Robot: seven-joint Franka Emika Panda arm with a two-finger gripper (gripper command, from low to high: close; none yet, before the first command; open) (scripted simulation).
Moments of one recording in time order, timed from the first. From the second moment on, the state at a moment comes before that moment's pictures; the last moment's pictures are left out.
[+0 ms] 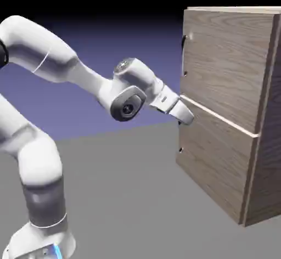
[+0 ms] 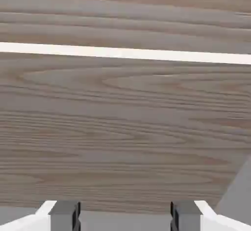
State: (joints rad) arm -0.05 -0.60 0.07 -2.77 0.12 3.04 0.85
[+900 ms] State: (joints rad) arm -0.64 -0.93 0.76 -2.38 1.29 3.06 1.91
